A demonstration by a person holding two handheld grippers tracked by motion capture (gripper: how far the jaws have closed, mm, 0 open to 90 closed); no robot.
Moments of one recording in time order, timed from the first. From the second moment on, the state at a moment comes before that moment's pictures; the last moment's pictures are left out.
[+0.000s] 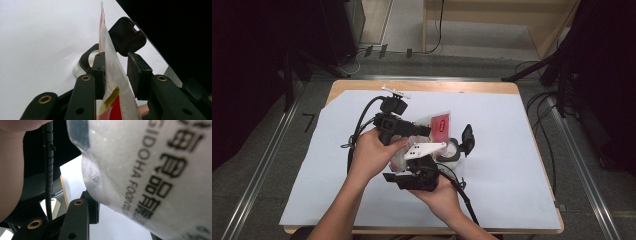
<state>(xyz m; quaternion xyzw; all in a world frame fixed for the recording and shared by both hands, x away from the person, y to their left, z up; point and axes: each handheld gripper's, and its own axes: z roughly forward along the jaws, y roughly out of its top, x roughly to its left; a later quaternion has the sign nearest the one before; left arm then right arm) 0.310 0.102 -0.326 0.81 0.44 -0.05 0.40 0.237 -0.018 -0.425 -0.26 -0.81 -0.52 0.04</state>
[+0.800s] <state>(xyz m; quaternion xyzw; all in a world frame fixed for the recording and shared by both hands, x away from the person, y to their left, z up) 0.309 0.106 -0.325 0.80 0.44 -0.03 0.40 0.240 -0.013 -0.425 -0.25 -0.82 -0.52 0.04</state>
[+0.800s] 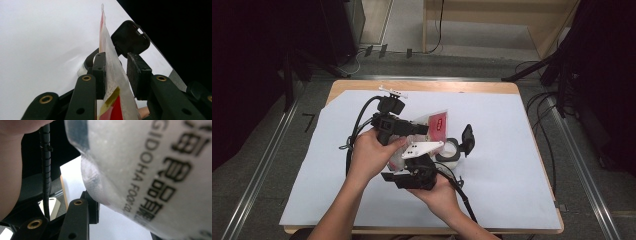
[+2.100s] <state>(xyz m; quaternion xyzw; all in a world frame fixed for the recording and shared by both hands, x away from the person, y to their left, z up) 0.318 0.109 -0.327 0.80 0.45 -0.05 0.40 0.242 -0.013 -0.422 -0.25 -0.82 -0.51 0.05</state>
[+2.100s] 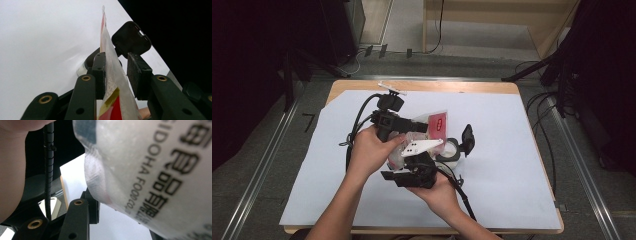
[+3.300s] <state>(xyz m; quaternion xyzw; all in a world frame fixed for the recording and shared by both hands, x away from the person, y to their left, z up) 0.314 0.105 -0.325 0.80 0.44 -0.04 0.40 0.240 -0.013 -0.423 -0.28 -0.80 -0.52 0.06</state>
